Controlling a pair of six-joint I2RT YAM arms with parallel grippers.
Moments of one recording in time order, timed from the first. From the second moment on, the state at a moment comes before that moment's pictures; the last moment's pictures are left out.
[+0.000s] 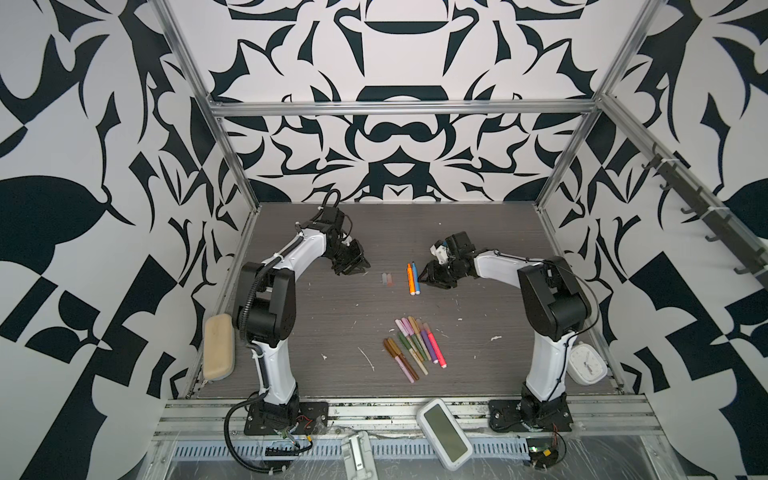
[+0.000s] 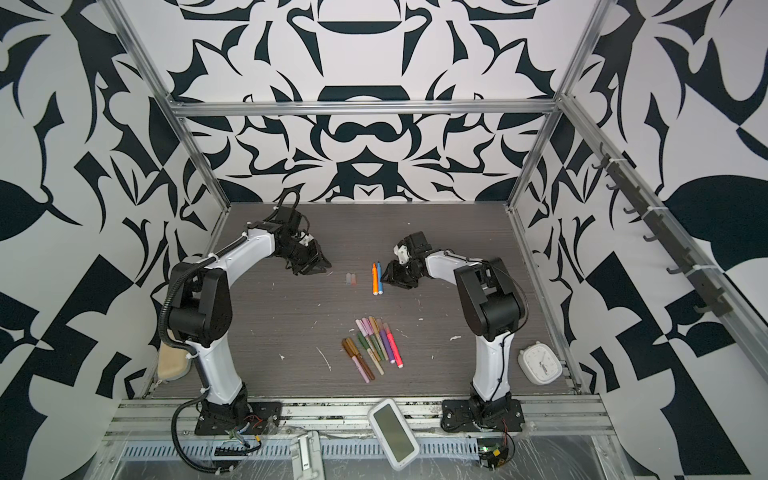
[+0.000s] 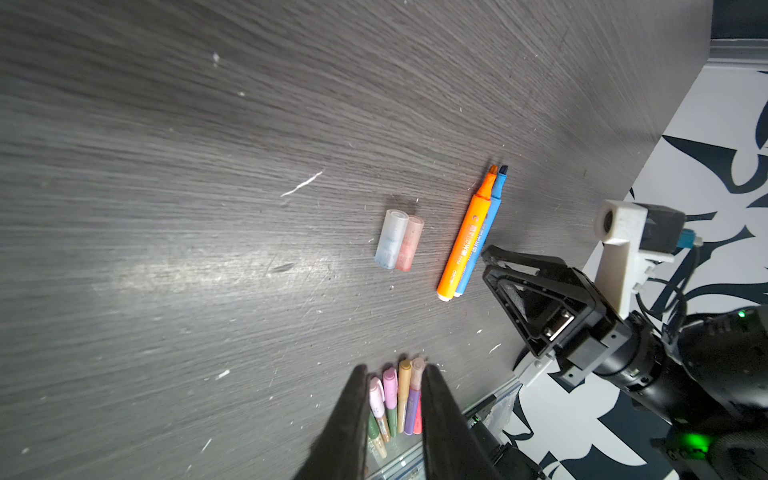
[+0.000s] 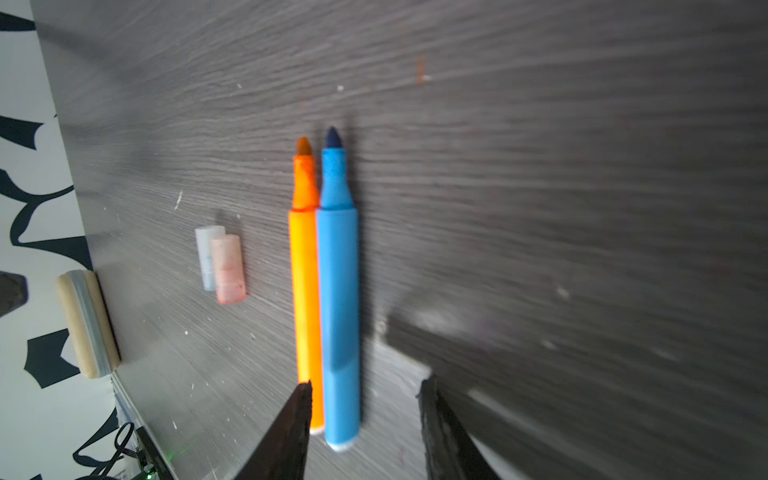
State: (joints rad) left arm -0.27 1.90 1.47 -0.81 0.58 -0.67; right arm 0.35 1.94 1.18 -0.32 -0.53 0.50
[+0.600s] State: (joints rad) left arm -0.27 1.85 1.30 -0.61 0.60 -0.84; right arm 0.67 1.29 0.72 -0.51 -0.28 0.41
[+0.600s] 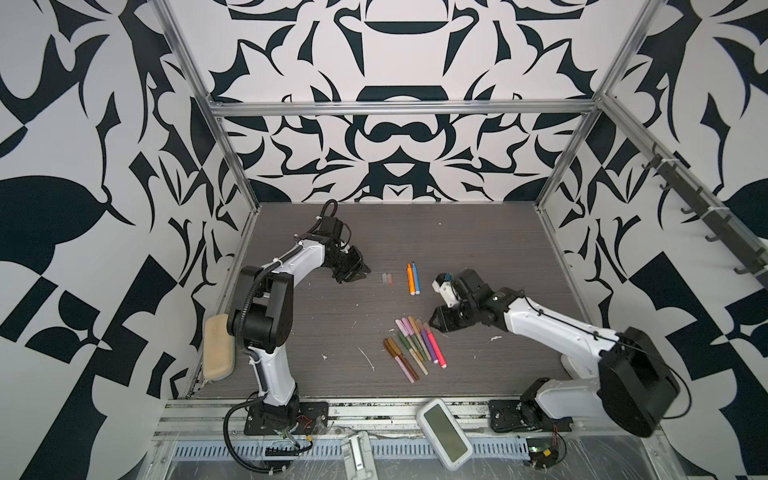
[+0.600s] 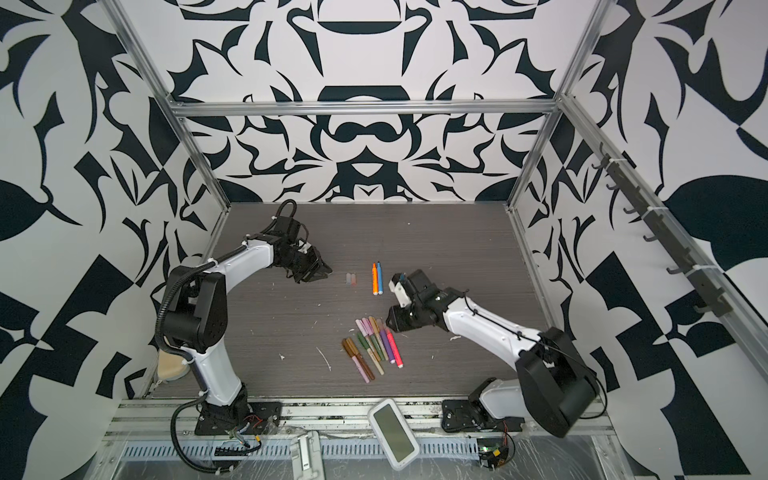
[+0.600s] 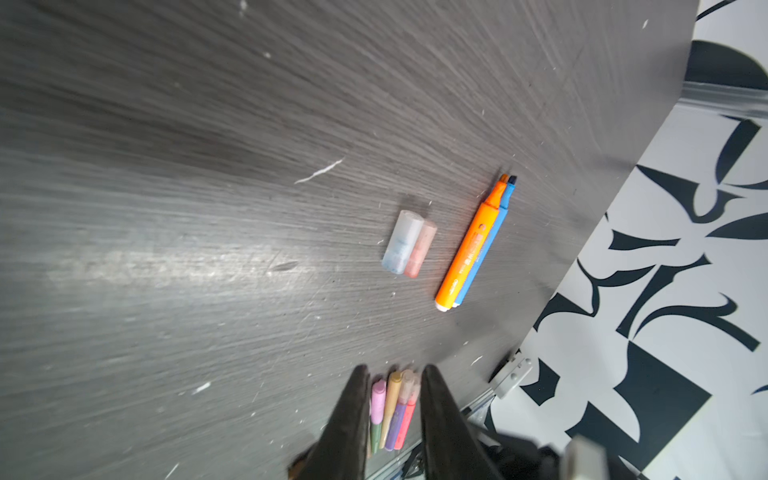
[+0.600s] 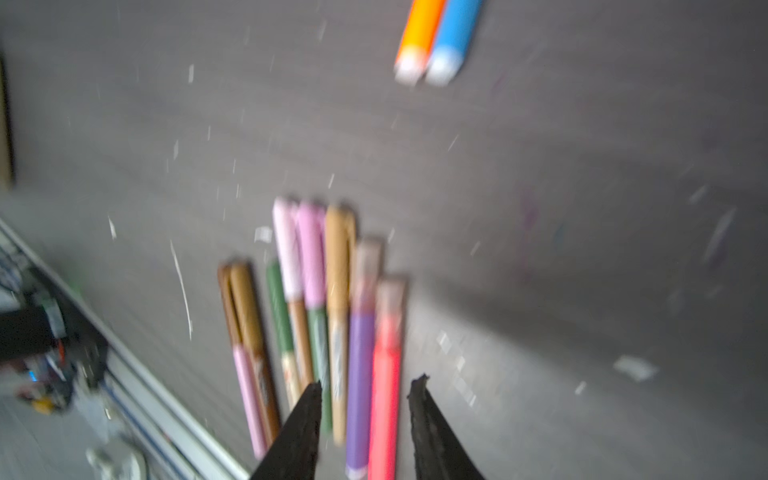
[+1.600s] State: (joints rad) left arm -0.27 1.85 1.30 -0.54 0.60 -0.92; right arm 0.80 1.36 0.65 -0.51 -0.14 0.50
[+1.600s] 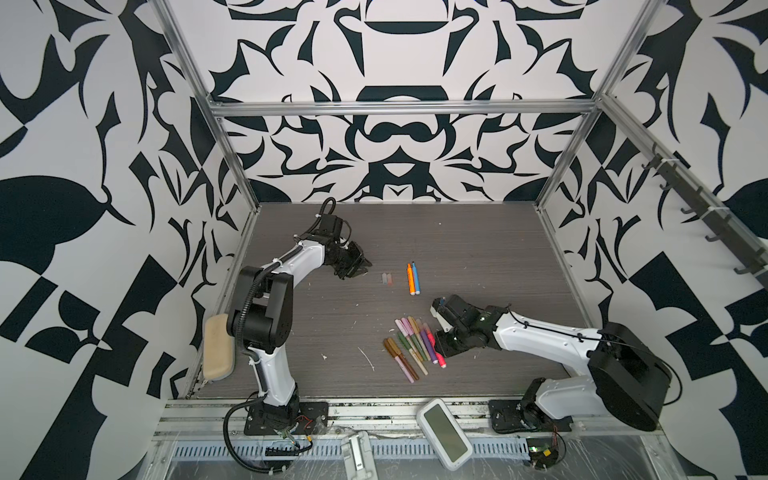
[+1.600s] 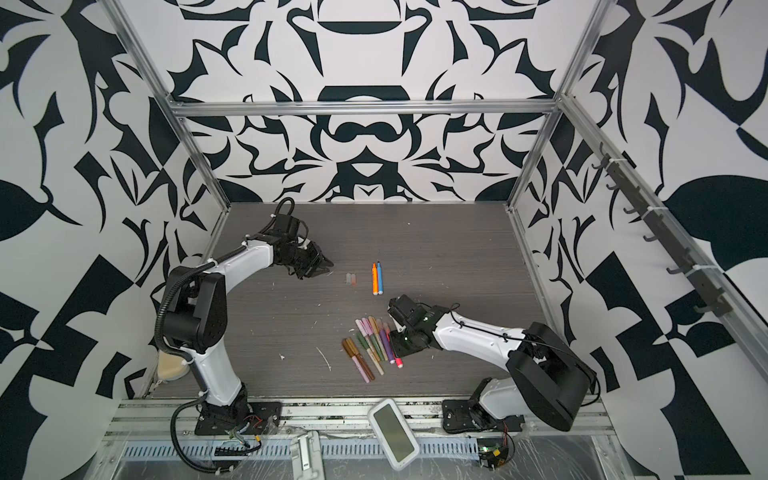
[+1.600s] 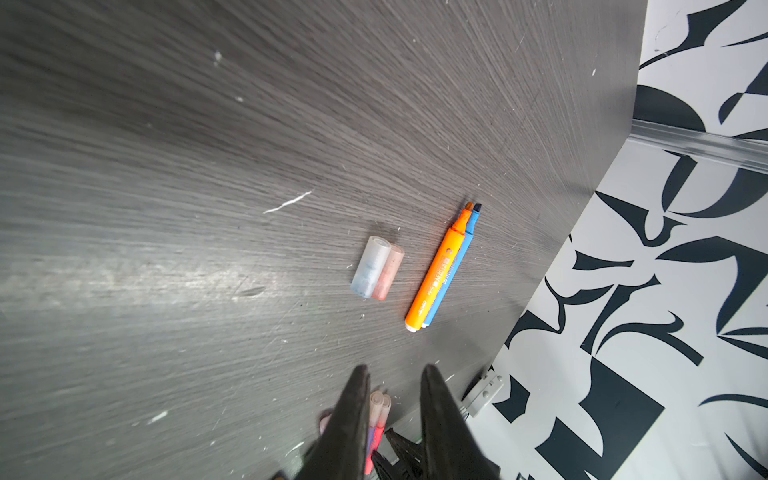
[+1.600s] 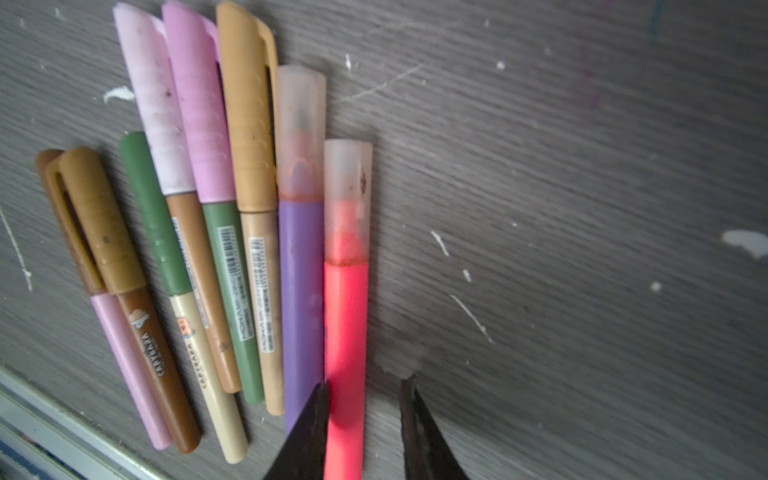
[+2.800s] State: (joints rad) left arm -0.27 1.81 1.28 -0.54 0.60 -0.92; right arm 0.87 1.31 0.63 -0.67 -0.02 0.61
